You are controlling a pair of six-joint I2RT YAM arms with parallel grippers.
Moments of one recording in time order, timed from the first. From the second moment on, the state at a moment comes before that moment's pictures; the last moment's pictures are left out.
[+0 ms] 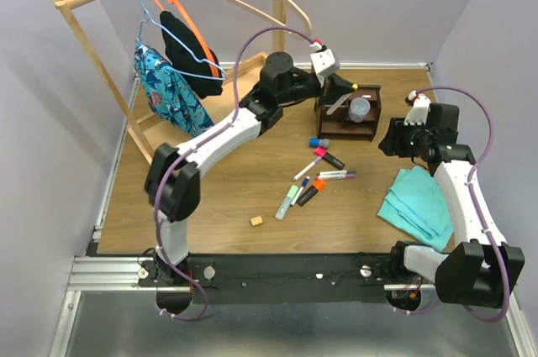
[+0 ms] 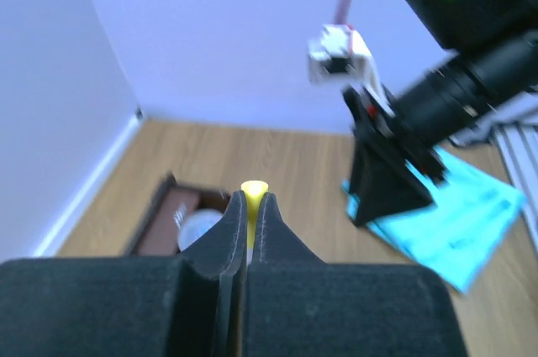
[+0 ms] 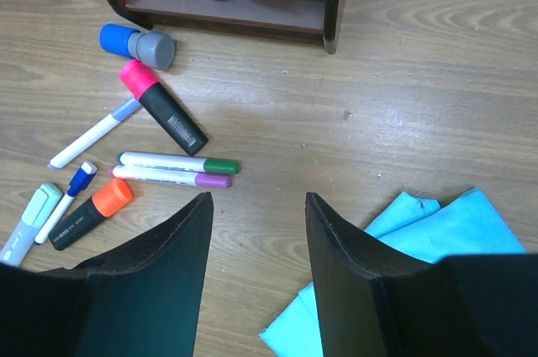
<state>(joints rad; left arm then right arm) -0.70 1.85 1.67 0.25 0.67 0.02 -0.12 1.13 0.93 -0.55 -0.33 -0.05</state>
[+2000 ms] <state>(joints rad) -0.56 2.06 1.57 0.65 0.54 -0.07 -0.16 1.19 0.95 -0.55 -0.34 -0.07</state>
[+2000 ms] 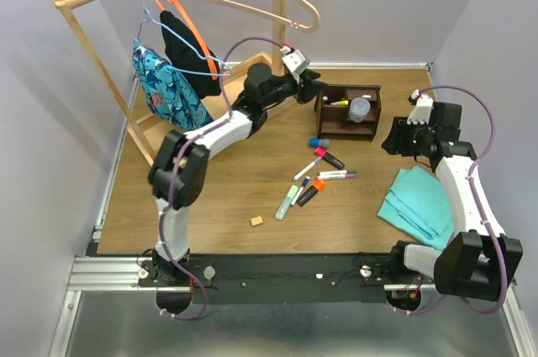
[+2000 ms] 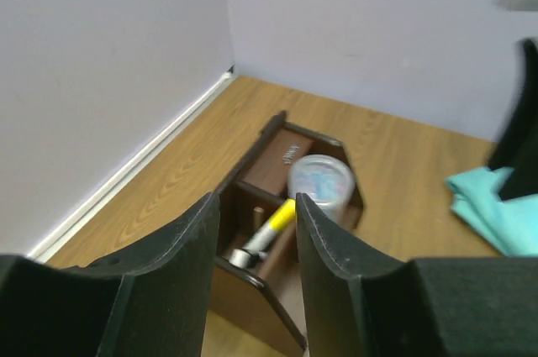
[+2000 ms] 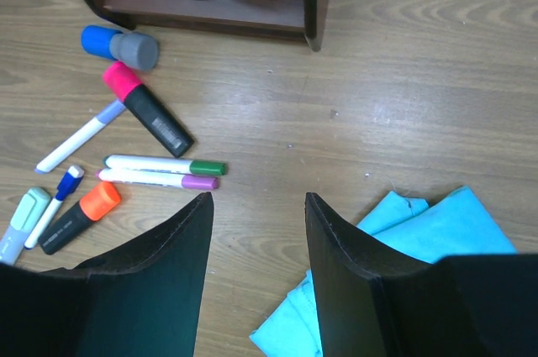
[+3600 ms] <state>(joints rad) -0.82 2.20 1.65 -0.34 0.17 0.17 -0.17 1.01 0.86 -0.58 -0.40 -0.06</state>
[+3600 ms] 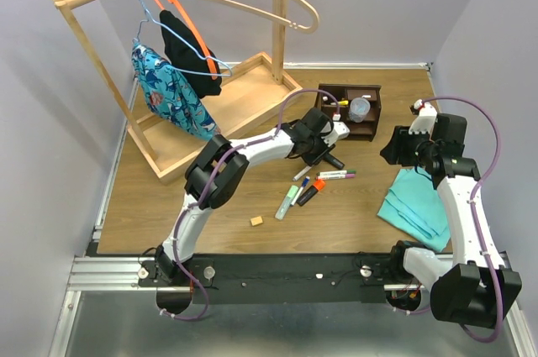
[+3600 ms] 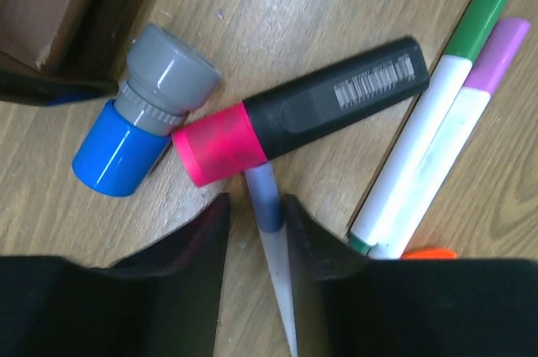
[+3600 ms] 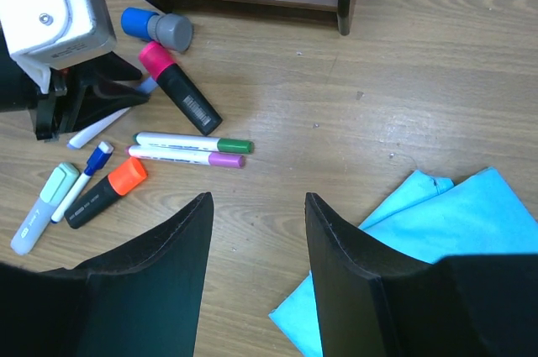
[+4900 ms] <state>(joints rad) -0.69 2.26 1.93 0.52 0.65 0.12 -0.18 1.06 0.86 -0.58 -0.40 -0.06</state>
